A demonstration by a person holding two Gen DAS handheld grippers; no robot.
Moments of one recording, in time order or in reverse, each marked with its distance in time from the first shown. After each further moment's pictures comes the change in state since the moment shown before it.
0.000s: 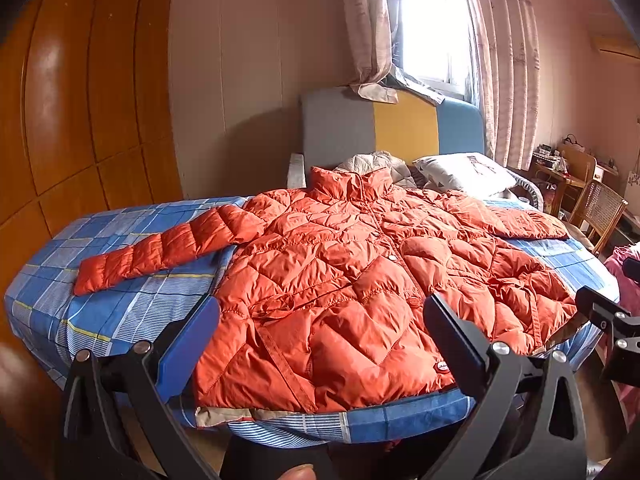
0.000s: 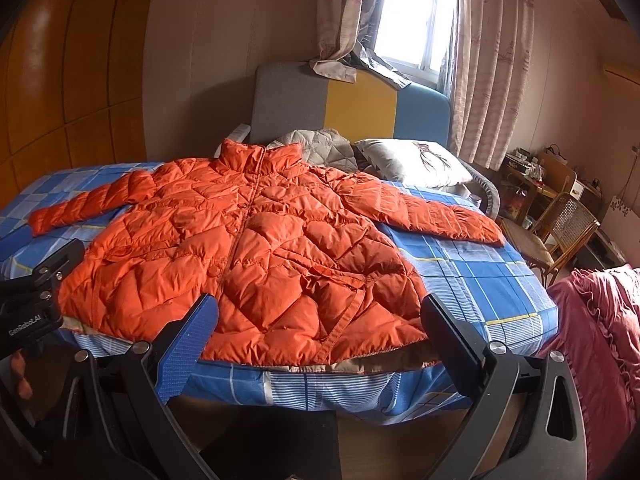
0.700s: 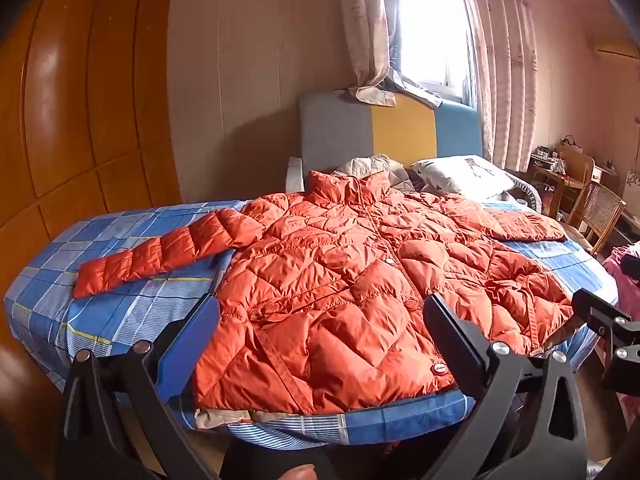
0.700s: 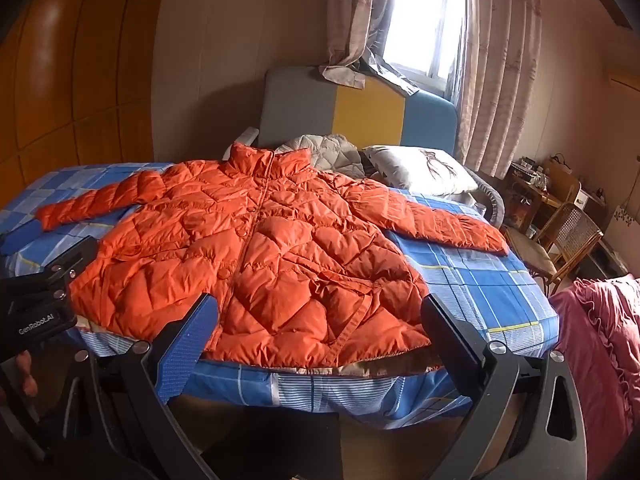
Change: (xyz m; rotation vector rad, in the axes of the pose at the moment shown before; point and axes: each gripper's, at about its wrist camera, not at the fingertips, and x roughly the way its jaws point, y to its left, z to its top) left arm -0.004 -0.001 0.001 0.003 -0.012 -0.002; right arm -0.011 0.005 0.003 -0.023 -0.021 0.016
